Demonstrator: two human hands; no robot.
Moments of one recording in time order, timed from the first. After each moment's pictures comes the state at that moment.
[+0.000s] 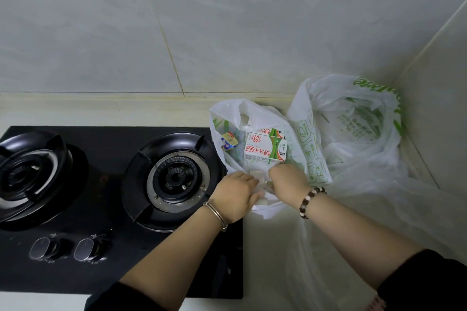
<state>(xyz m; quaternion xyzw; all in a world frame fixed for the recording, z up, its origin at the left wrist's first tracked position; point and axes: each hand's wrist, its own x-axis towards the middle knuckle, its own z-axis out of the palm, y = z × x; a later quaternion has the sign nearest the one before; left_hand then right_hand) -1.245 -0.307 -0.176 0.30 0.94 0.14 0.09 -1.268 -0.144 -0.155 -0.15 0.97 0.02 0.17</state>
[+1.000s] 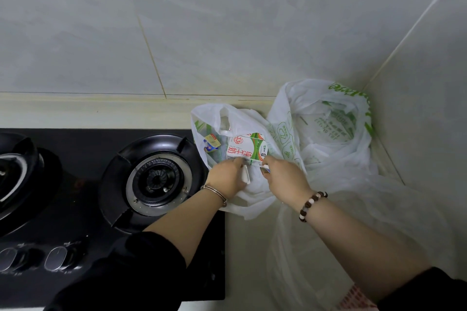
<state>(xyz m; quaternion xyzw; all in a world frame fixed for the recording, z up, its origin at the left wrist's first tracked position) -1.283 -0.269 -0.179 0.14 0.97 0.17 0.09 -1.255 -0.115 -0.133 -0.08 0.99 -0.11 0.08</state>
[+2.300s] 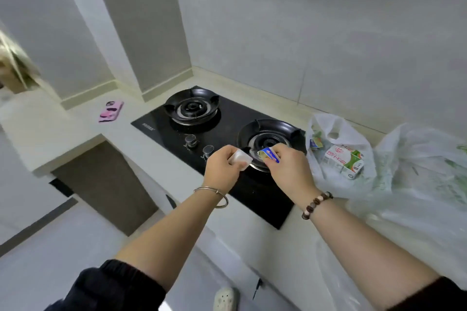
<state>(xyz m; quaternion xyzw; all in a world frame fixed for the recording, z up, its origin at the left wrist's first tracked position) -1.008 -0.375 -0.052 -0.27 0.81 0.48 -0.20 -1.096 -0.242 -0.042 -0.30 0.88 -0.37 -0.01</state>
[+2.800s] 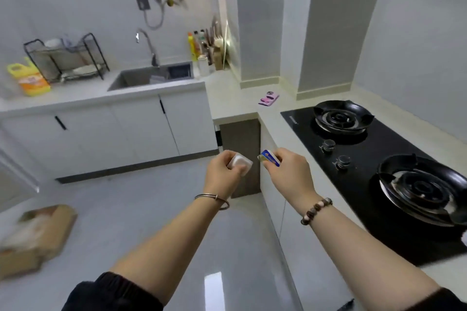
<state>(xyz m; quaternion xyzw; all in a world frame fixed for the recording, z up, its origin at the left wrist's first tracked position) -0.722 -0.397 -0.013 -0.53 0.65 0.36 -0.40 -0.870 -0.352 -0.007 -0.59 0.70 -0.40 0.12</state>
